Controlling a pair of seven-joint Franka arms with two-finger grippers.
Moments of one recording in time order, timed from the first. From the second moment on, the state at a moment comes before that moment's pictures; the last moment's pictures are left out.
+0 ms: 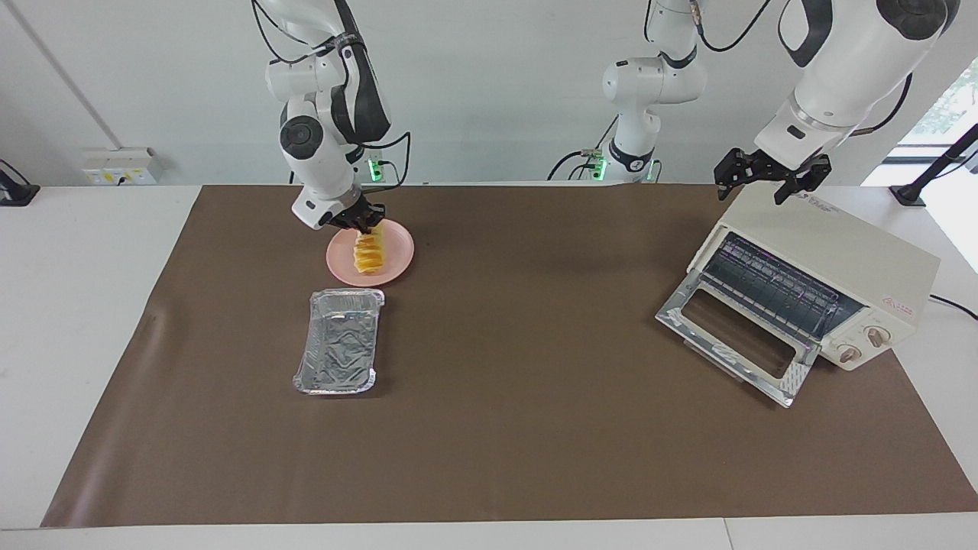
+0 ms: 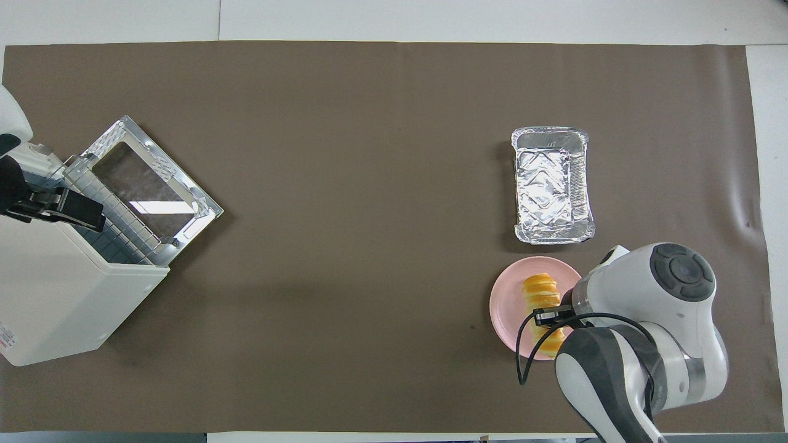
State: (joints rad) left arm -0.05 0.00 -0.05 -1.58 0.03 1.42 0.12; right arm 0.09 -0.23 0.15 -2.53 0.18 2.05 0.08
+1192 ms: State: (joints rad) left arm -0.05 0.00 -0.05 -1.58 0.03 1.42 0.12; right arm -0.07 -0.15 0.14 -1.93 0.08 1.75 0.08
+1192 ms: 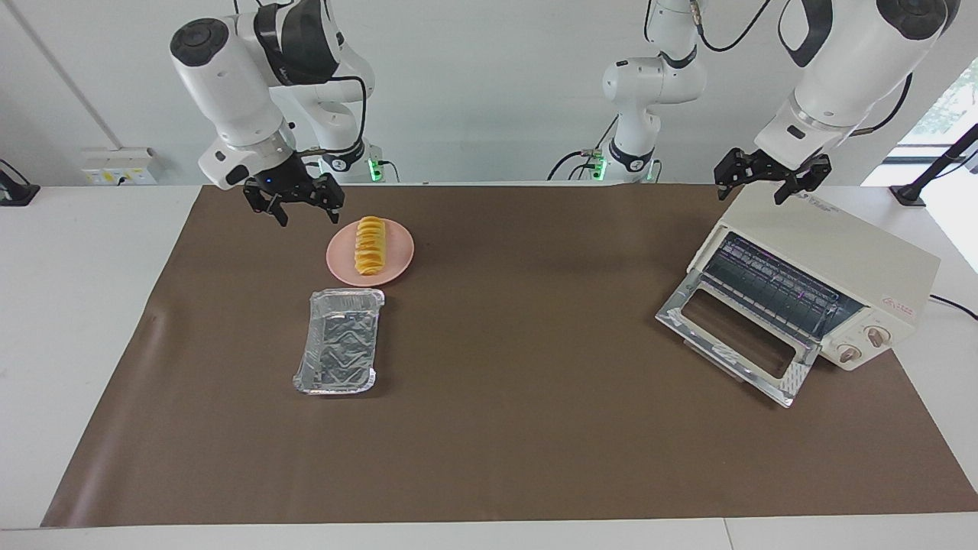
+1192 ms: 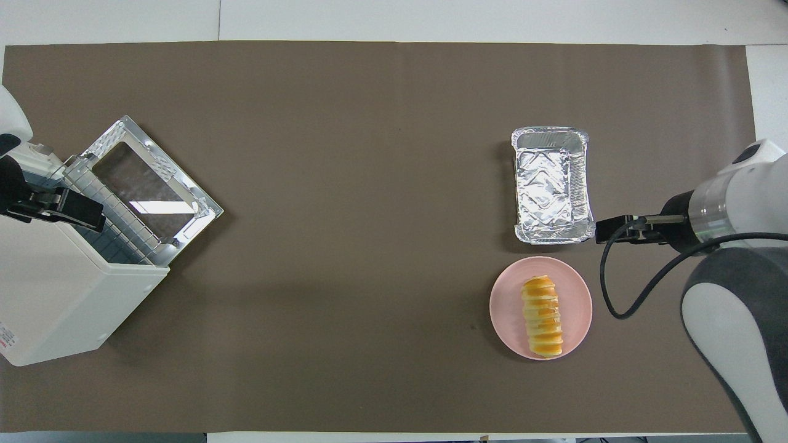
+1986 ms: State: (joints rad) left arm -0.05 0.00 -0.05 -1.58 0.03 1.42 0.12; right arm -0.13 -0.04 0.13 -1.74 0.01 1.68 0.08
